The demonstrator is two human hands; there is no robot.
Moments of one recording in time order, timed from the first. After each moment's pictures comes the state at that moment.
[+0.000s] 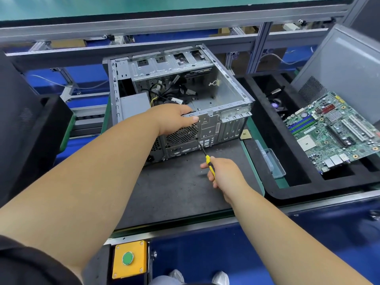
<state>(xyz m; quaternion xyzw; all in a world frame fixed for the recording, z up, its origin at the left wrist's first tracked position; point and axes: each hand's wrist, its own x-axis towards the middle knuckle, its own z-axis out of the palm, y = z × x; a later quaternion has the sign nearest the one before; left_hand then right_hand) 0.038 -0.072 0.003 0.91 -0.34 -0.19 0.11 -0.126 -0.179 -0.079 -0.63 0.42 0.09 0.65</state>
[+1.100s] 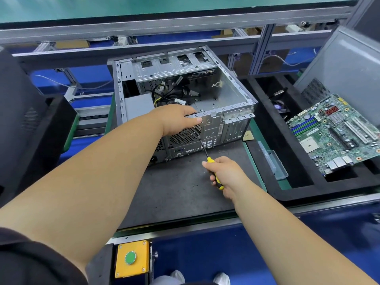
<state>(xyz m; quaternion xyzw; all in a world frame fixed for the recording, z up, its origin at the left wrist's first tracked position) 0.041 -0.072 0.000 0.91 -0.35 -0.19 0.12 -0.121 -0.183 -0.100 -0.64 0.37 0.06 0.67</state>
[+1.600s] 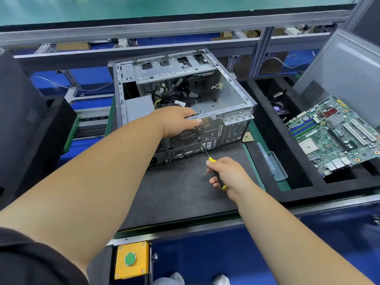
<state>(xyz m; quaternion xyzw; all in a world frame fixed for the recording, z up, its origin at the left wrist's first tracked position) 0.042 -0.072 0.000 0.91 -0.35 -0.19 0.11 -0.128 -0.190 -0.097 -0.62 0.36 0.04 0.70</state>
